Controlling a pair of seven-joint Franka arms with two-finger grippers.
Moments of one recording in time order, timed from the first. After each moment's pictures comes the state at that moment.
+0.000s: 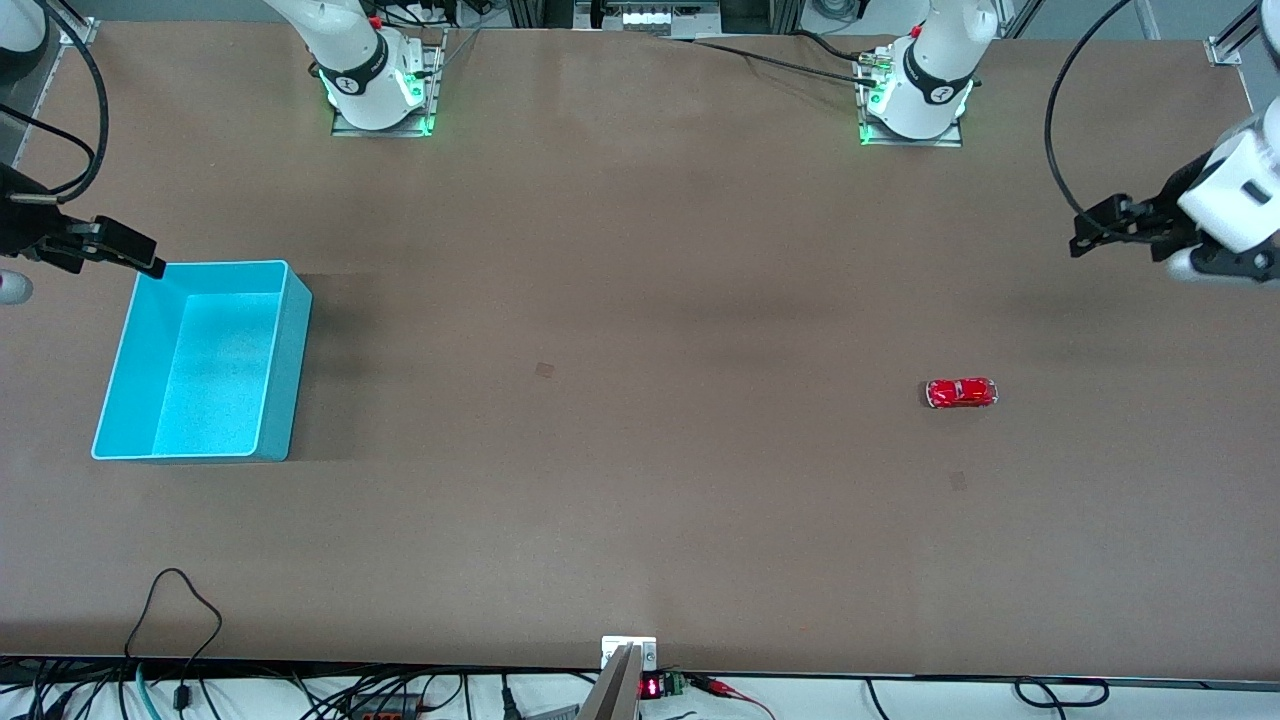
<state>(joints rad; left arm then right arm) 0.04 -0.02 0.01 -1.80 -0.02 1.67 0.13 -0.01 0.06 -0.06 -1.64 0.01 1.64 0.00</state>
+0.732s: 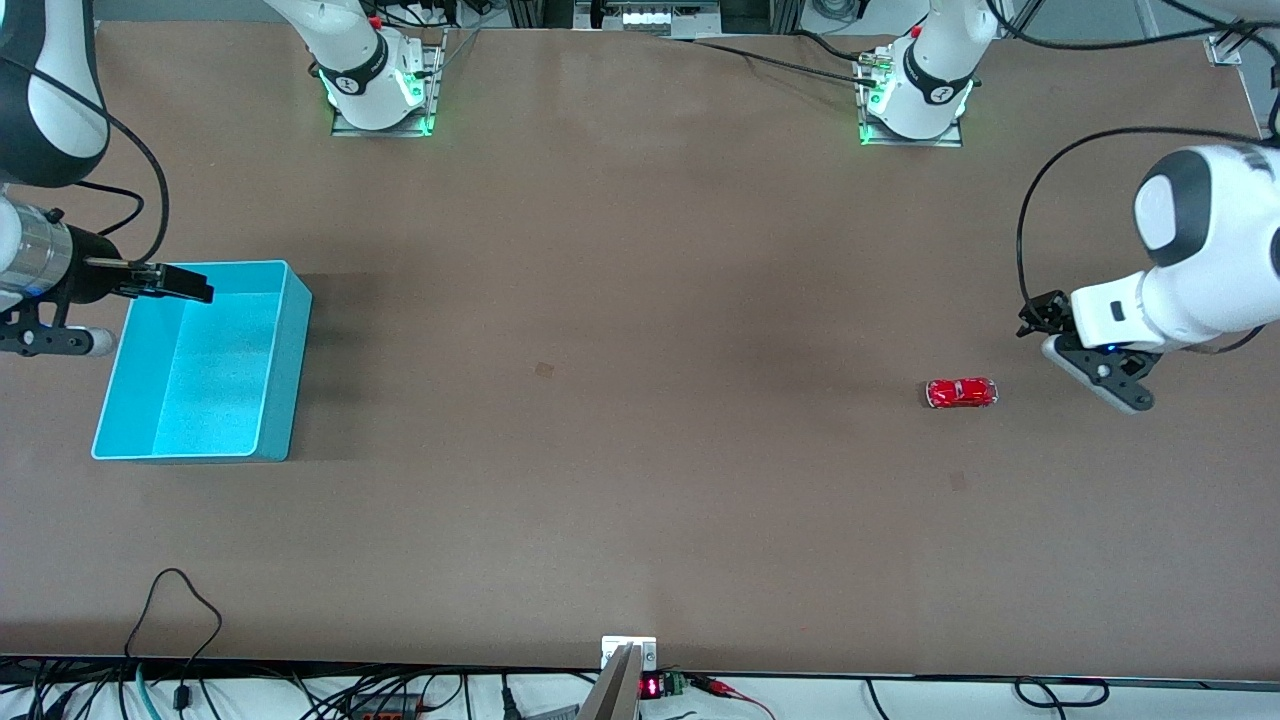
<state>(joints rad) 0.07 0.26 0.01 -1.90 -0.02 2.07 0.88 -0.01 0.19 -0.05 -1.64 0.01 1.59 -0.01</state>
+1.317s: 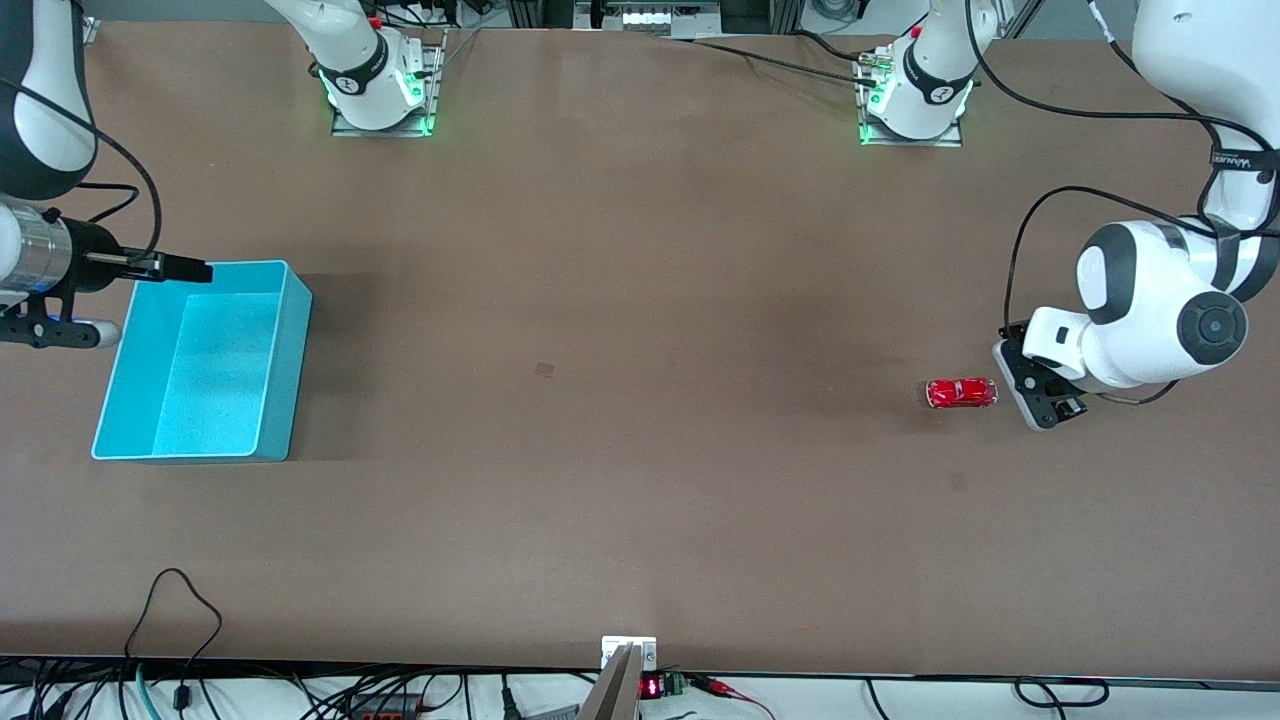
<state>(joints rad) 0.06 0.41 0.01 -1.91 0.00 2.21 1.29 -0.05 0.19 -0.06 -1.64 0.00 1.50 0.00</state>
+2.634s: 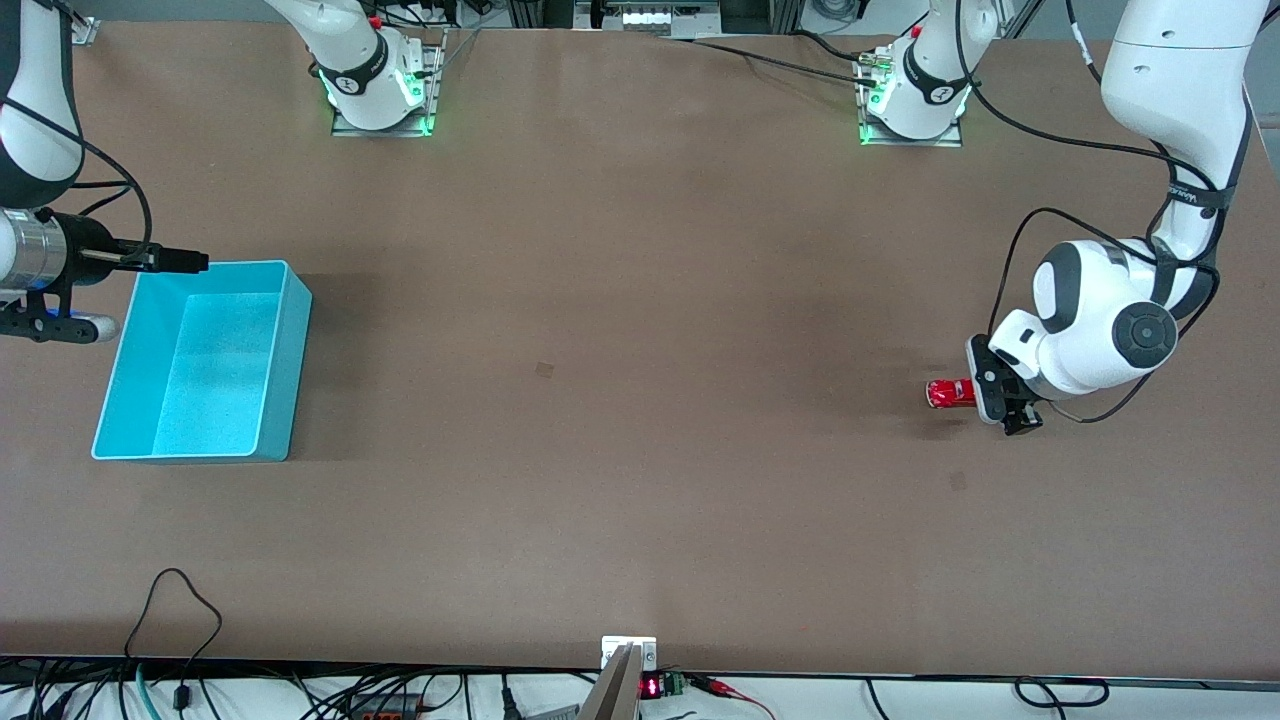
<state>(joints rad) 0.06 0.49 -0.01 -1.99 0.03 2.41 1.48 -0.06 0.20 -0.06 -1.64 0.00 1.44 0.00</state>
